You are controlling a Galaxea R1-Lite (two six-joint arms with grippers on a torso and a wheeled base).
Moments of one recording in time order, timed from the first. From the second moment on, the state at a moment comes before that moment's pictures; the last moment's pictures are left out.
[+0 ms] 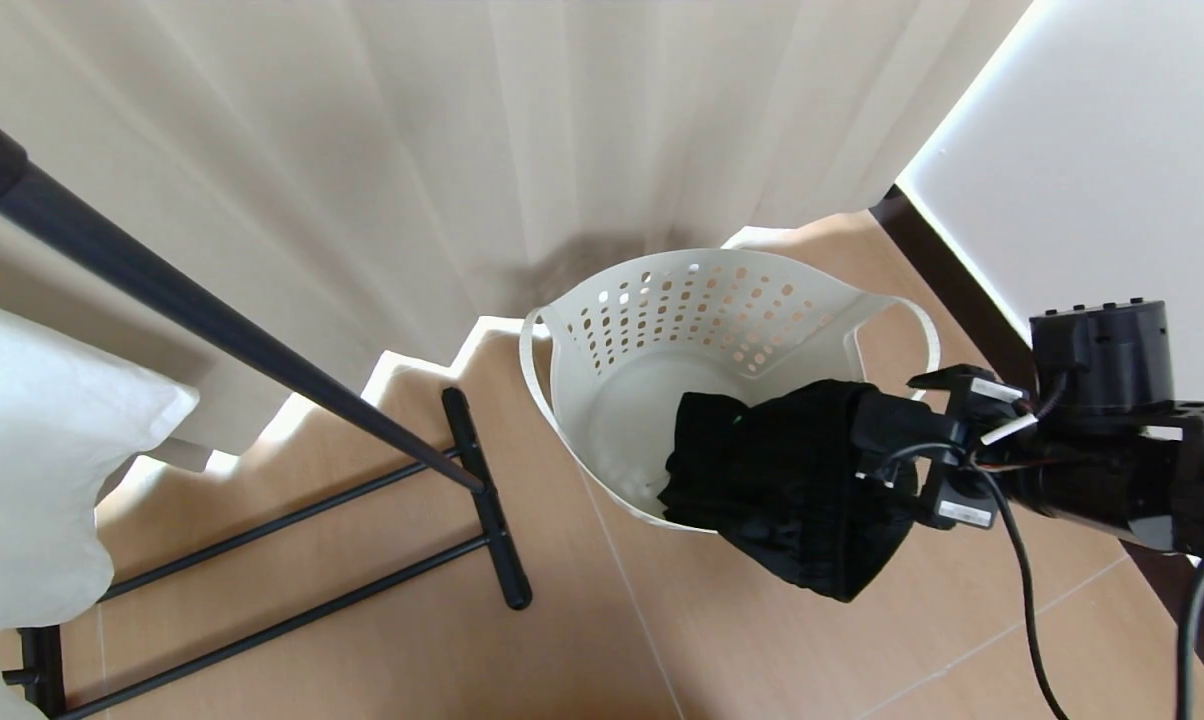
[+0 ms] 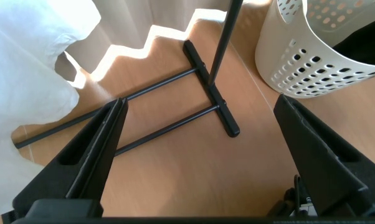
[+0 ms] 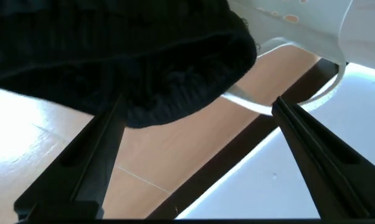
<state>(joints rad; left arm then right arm) 0.00 0.00 0.00 -0.02 -0.04 0.03 0.32 1.64 -0.80 -0.29 -0.24 -1.06</state>
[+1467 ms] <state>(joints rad) 0.00 0.00 0.00 -0.02 -0.03 0.03 0.25 1.88 -0.82 -0.81 -0.21 -0.94</state>
